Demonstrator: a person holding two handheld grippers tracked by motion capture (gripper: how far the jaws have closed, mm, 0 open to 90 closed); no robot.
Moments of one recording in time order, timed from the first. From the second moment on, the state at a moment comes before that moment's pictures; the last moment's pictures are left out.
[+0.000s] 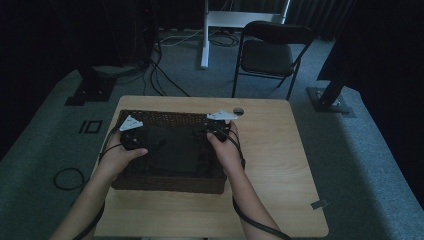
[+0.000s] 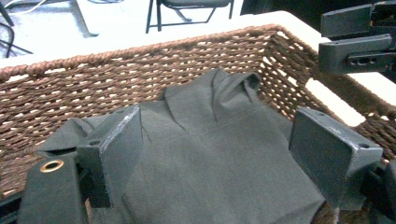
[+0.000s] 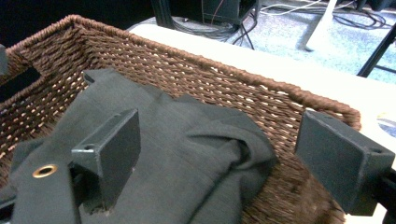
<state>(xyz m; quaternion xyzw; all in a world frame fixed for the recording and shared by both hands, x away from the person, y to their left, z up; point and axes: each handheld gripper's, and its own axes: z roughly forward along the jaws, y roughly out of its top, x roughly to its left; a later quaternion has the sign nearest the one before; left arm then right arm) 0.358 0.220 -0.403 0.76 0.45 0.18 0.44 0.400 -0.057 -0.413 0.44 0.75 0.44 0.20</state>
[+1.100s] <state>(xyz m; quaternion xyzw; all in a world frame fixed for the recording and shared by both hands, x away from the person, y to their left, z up) 0.294 0.235 -0.407 0.74 0.43 0.18 0.48 0.367 -0.162 -0.434 0.49 0.72 0.42 0.24</state>
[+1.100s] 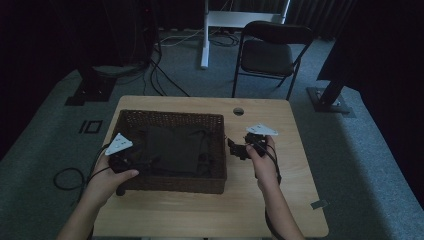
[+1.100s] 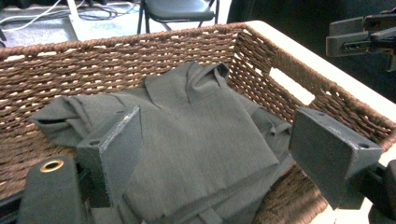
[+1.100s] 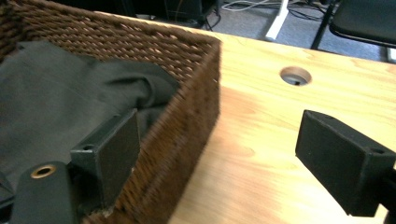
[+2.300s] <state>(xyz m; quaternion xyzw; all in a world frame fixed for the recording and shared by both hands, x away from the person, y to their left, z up) 0.209 0.265 -0.441 0.73 0.43 0.20 0.49 0.310 -0.252 -0.486 0.54 0.69 0.40 0.25</state>
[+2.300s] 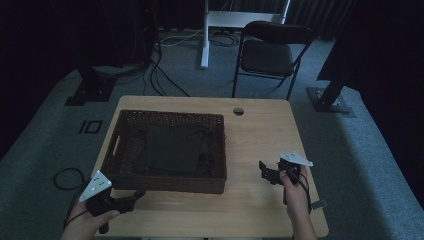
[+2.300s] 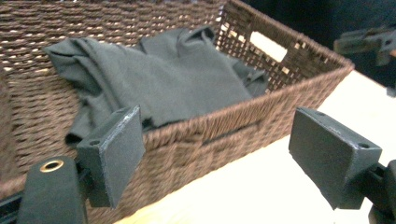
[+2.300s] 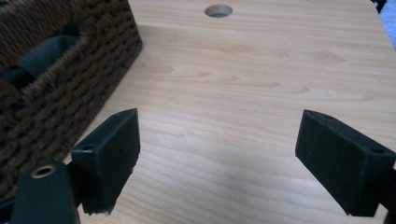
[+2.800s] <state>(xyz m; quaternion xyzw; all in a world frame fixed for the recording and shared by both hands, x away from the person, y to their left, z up) 0.201 0.266 -0.484 0.74 0.46 0.19 0.47 0.300 -0.268 -0.520 0.57 0.69 0.37 0.26</state>
